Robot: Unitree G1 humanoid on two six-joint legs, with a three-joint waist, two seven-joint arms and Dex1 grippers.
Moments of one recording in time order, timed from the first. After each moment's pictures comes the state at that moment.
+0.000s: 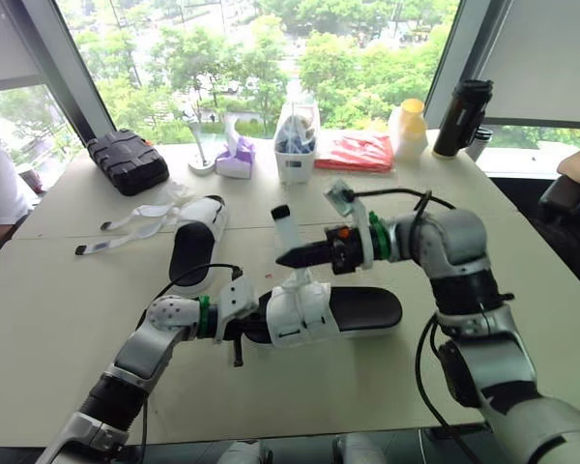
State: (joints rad) left arm -0.33 0.52 -0.27 0.06 -0.22 0.18 -1.09; right arm -0.87 -0.38 0.09 -0.01 0.47 1.33 1.24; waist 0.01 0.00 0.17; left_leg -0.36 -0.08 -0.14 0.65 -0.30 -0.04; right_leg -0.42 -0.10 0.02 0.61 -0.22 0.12
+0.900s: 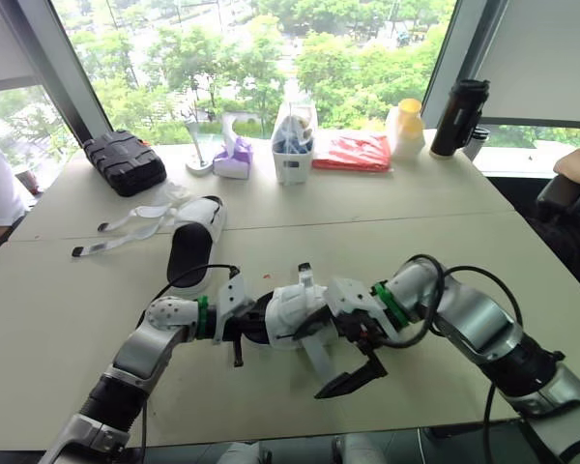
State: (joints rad) left arm -0.32 0.51 -0.26 0.05 -0.25 0.23 -1.10; right arm -0.56 -0.81 0.46 -0.33 0.36 0.59 1.44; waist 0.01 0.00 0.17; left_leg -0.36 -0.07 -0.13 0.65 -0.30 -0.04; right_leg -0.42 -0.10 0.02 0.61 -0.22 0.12
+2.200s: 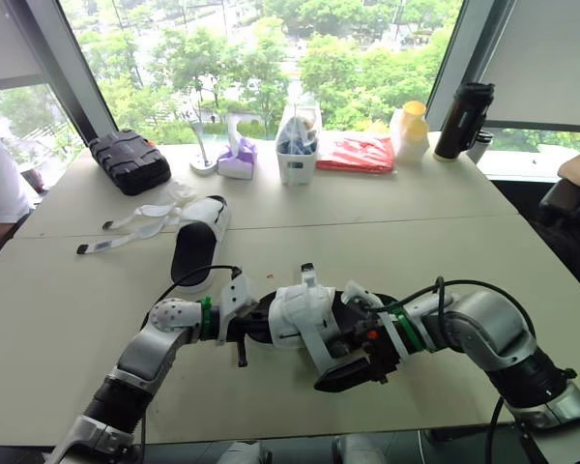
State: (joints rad) left arm -0.31 0.49 -0.26 0.05 -0.25 0.23 -1.09; right arm -0.50 -0.69 0.31 -0.26 0.66 1.27 1.10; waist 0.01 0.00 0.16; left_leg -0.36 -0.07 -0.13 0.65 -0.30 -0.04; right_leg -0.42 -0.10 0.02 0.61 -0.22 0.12
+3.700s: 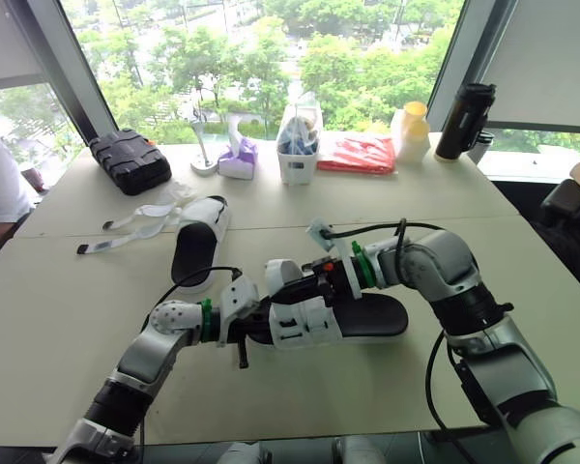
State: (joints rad) left arm -0.30 0.48 -0.26 0.04 -0.24 0.22 -1.07; right arm -0.85 -0.45 0.29 0.05 0.69 1.26 1.03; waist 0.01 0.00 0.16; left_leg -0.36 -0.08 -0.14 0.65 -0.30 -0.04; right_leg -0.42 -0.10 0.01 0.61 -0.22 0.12
